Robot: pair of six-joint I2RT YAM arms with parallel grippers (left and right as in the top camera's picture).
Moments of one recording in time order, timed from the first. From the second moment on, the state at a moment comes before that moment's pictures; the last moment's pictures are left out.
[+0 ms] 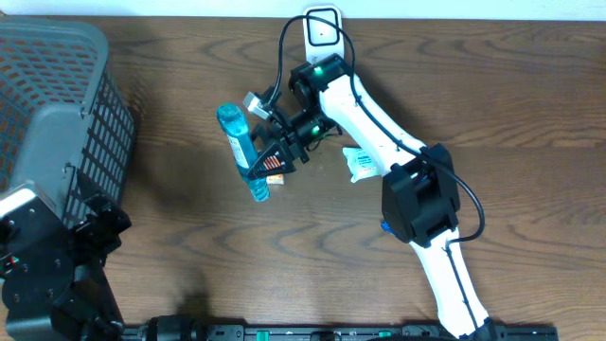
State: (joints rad) left arm 0.10 0.55 1.12 -0.86 -0.45 -0.15; right arm 0.57 2.43 2.21 -1.64 -1.48 -1.13
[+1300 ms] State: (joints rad) left arm 0.10 0.55 1.12 -1.01 -0.45 -0.15; right arm 0.34 2.43 2.22 -1.02 -0.74 -0.14
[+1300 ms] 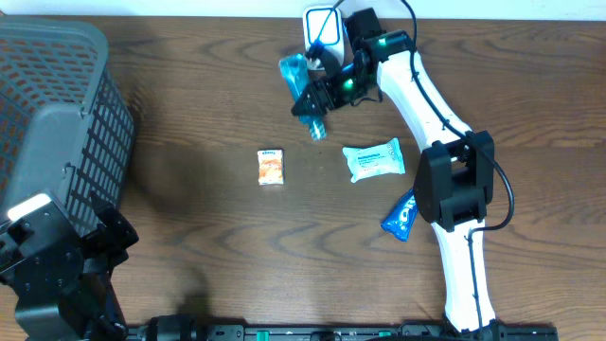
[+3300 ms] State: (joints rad) left arm 0.10 0.55 1.12 -1.02 -0.45 -0.15; right arm 0.39 2.52 2.22 -0.50 0.04 0.54
